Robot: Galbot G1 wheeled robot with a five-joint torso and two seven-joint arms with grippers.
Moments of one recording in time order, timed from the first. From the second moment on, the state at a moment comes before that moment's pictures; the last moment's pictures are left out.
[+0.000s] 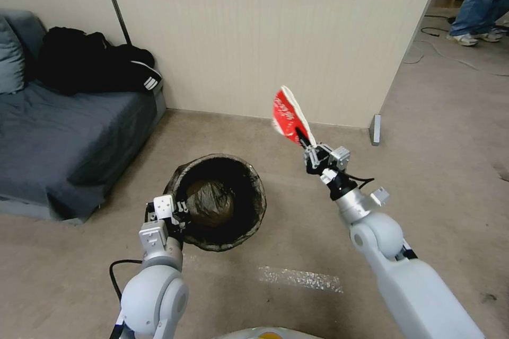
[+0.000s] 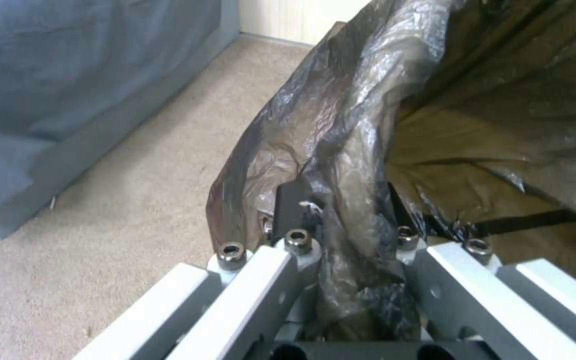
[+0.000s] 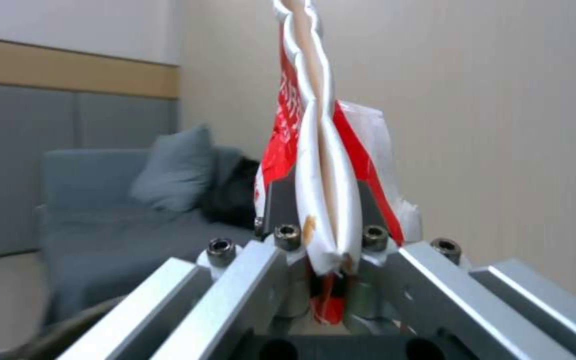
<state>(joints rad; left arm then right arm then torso) 1.54 -1.44 -0.42 -2.20 -0.23 0.46 -0.41 -1.21 1.12 0.19 1.95 0.50 0.29 -0.32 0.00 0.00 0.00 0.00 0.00</state>
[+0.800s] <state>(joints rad) 1.55 -1.44 -0.40 -2.21 -0.22 0.46 -0.41 -1.14 1.19 -0.11 1.72 0.35 0.29 -0.28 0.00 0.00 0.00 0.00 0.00</state>
